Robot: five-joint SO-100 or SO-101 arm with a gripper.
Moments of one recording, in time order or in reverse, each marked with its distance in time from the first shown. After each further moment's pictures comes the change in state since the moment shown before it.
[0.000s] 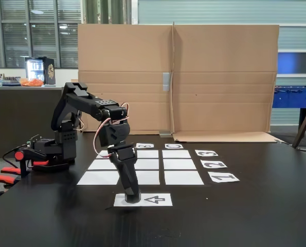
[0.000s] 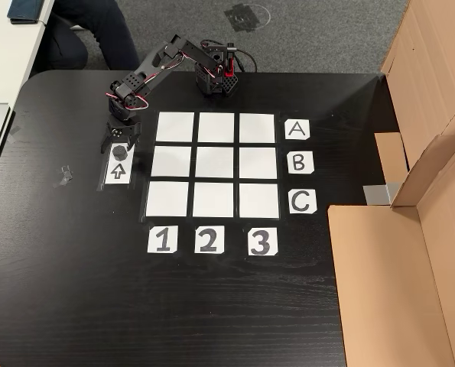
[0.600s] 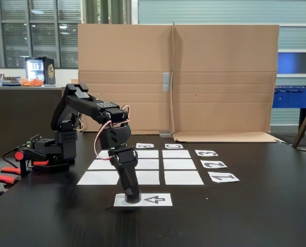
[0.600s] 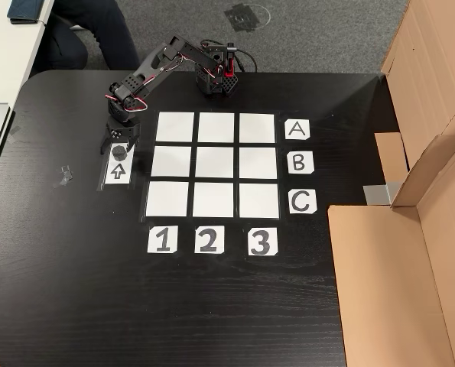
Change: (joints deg) arm 0.2 -1.9 -1.5 0.0 0.0
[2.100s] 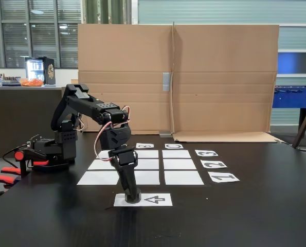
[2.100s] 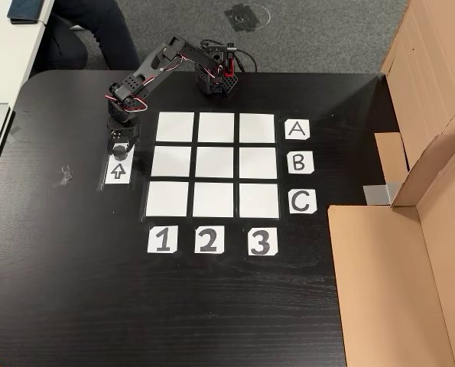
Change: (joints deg) arm 0.0 -0.2 -0.2 0.0 0.1
